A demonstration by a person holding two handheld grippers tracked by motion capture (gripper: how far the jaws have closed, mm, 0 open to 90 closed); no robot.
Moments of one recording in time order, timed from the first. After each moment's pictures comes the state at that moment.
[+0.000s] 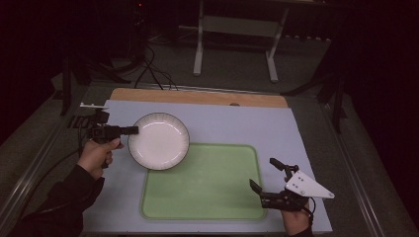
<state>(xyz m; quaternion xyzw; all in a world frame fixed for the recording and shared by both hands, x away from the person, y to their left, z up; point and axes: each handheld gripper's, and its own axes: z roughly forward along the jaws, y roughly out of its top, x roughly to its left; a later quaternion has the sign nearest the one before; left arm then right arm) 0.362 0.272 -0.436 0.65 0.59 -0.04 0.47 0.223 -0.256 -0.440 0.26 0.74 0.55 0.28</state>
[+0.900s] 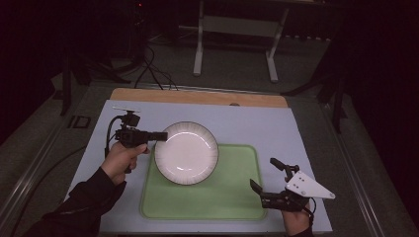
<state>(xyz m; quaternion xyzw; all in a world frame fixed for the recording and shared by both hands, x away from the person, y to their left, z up) 0.353 0.191 -0.418 0.71 0.51 -0.08 0.48 0.223 -0.257 -0.439 0.26 0.74 0.55 0.28</state>
